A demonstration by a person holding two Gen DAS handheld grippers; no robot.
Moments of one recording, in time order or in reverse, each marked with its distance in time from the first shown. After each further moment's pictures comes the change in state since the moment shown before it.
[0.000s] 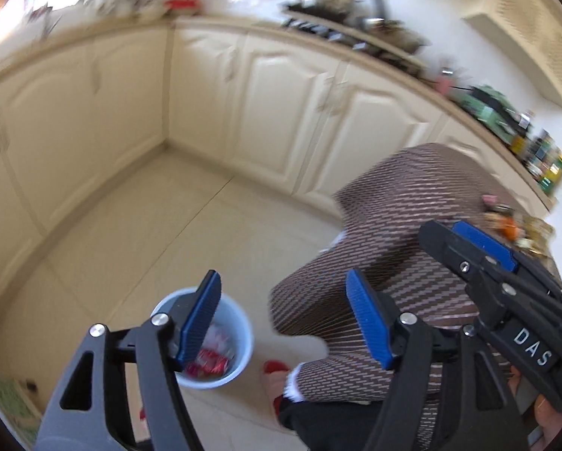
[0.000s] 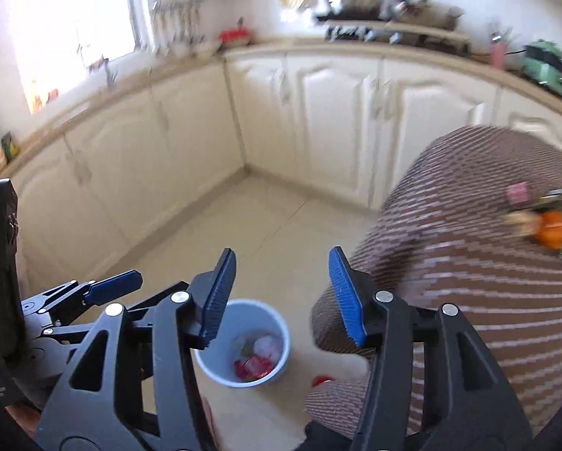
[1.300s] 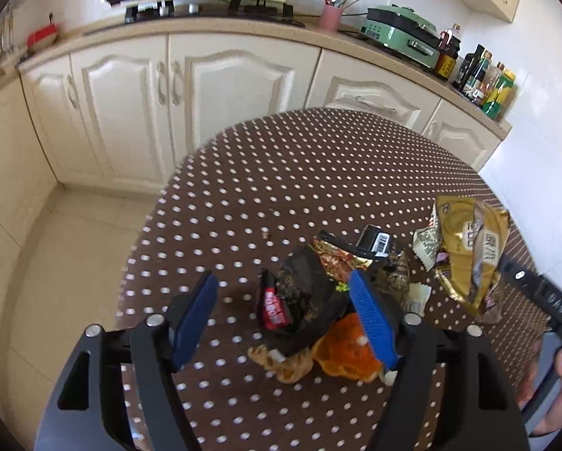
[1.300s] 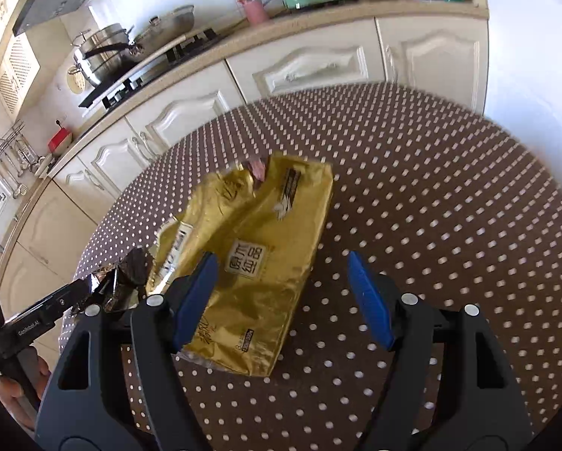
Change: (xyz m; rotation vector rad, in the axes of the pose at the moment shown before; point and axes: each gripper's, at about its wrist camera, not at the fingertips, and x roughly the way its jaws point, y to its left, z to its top) left arm 0.141 -0.258 0.082 0.248 0.197 -0.199; right arm -0.090 -0.391 -0.016 0.581 0.030 -0.316
